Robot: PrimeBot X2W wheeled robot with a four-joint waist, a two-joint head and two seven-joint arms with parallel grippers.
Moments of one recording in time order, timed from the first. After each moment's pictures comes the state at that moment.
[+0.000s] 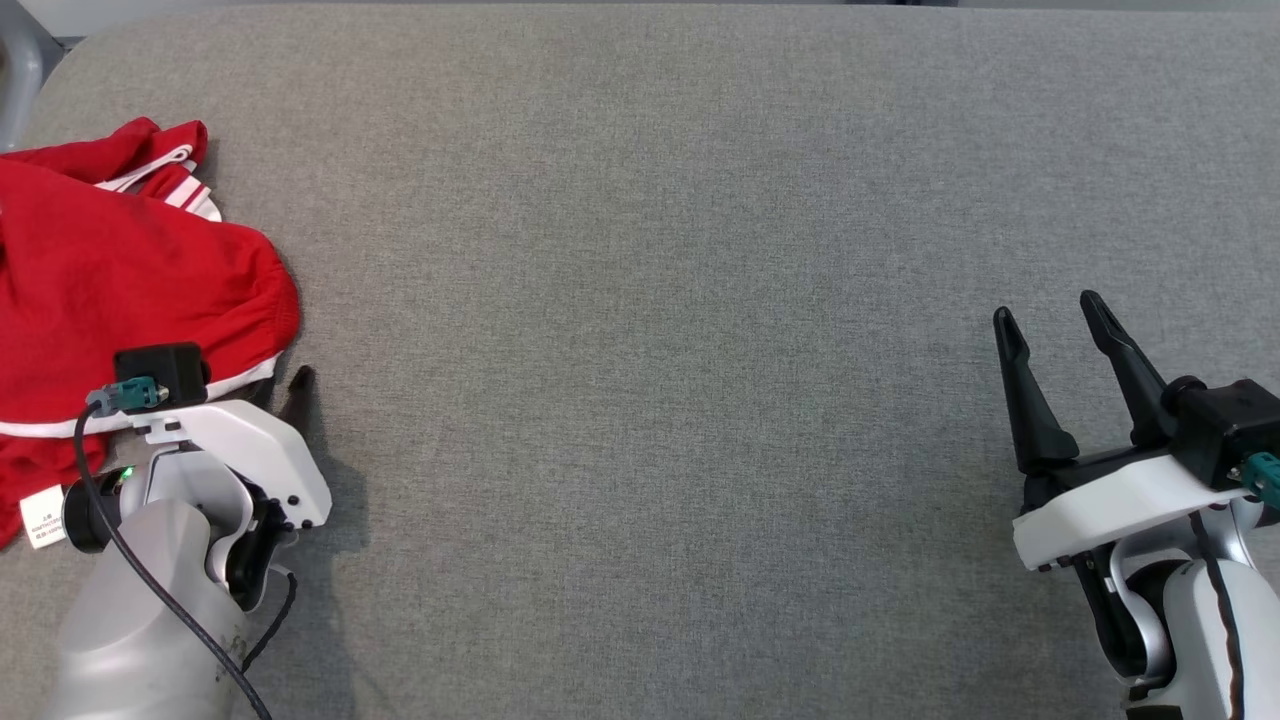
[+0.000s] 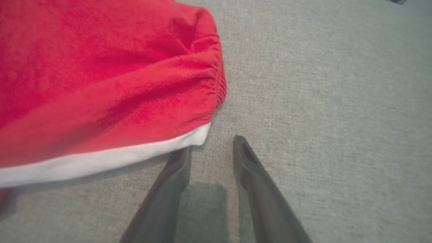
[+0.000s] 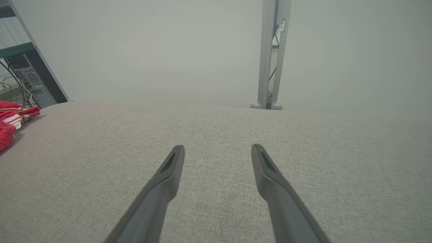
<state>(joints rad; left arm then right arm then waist) -0.61 0.22 -0.19 0.89 -0.51 -0.06 0.06 -0.25 -0.11 0.05 0.08 0.17 0.13 -0.05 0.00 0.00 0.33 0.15</state>
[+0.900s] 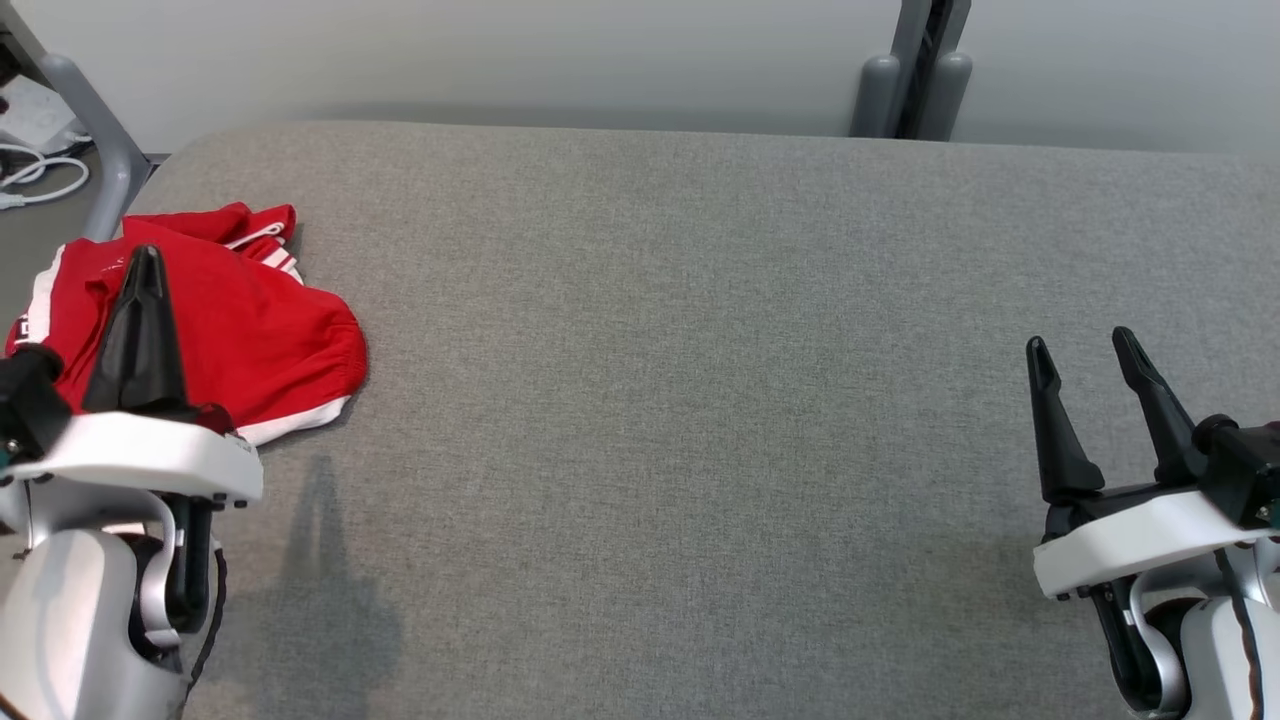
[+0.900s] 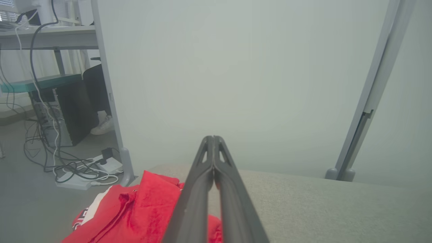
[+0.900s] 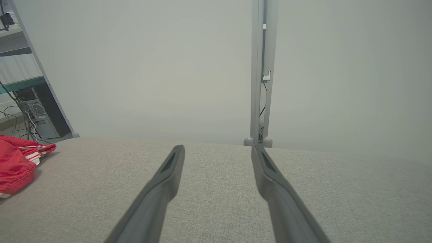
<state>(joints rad) -0.35 0.33 -0.10 0.18 -0.49 0.13 -0.14 -0.19 -0.08 -0.01 0.07 0.17 0.13 -0.08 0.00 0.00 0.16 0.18</state>
